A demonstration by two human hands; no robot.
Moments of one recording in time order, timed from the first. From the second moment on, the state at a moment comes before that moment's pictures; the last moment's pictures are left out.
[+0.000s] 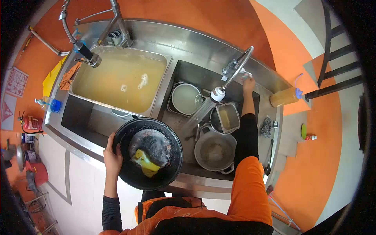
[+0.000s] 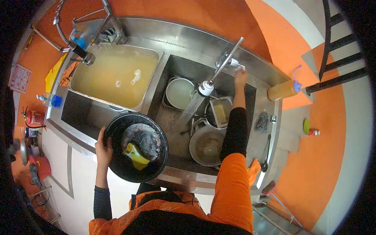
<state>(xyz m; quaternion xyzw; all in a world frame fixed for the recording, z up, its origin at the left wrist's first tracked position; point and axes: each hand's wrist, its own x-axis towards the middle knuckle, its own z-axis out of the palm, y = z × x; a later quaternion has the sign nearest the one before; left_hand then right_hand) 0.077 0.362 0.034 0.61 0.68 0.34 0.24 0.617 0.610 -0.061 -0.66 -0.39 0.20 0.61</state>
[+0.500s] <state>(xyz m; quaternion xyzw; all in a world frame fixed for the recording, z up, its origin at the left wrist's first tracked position) 0.085 0.360 0.036 0.59 0.70 0.33 0.24 0.656 0.644 -0.032 -0.72 -0.46 0.21 0.48</state>
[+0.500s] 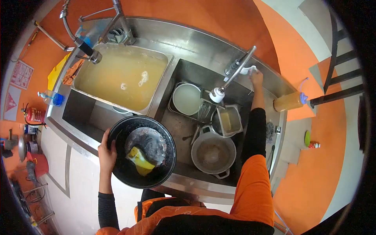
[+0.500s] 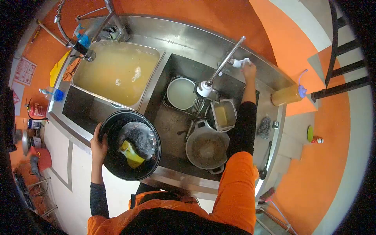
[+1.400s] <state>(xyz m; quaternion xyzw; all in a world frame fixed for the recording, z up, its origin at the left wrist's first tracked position) 0.051 0.395 0.016 0.65 0.57 0.33 0.38 0.203 0.388 -0.038 -0.58 -0.79 0.17 -0.08</state>
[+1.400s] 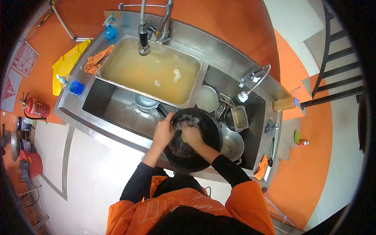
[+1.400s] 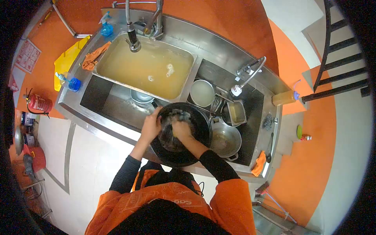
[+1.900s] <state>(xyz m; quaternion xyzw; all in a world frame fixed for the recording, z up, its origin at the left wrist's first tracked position) 0.049 0.392 0.023 0.62 0.59 0.33 0.40 0.187 0.337 -0.061 -0.49 -0.84 0.15 -0.19</state>
